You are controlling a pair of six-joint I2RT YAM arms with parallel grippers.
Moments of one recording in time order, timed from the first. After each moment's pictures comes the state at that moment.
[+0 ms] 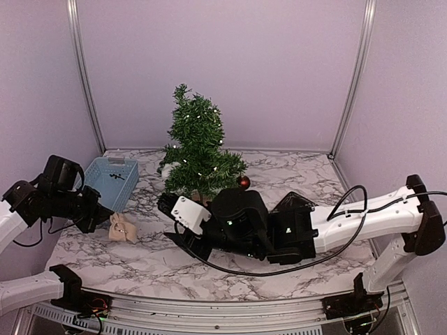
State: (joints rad) left arm -0.40 0.77 0.82 -0.92 0.17 -1.45; right arm 1.42 1.60 1.21 0.05 0.32 -0.13
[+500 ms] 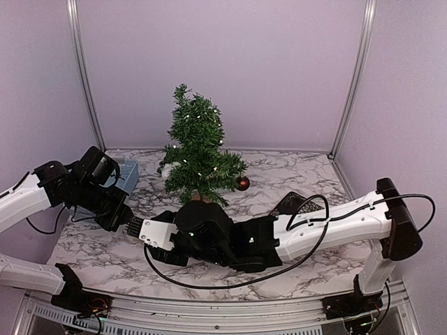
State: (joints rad) left arm -0.64 1.07 0.97 -0.94 0.11 -1.68; right arm 1.45 1.82 1.39 0.07 0.33 -0.41
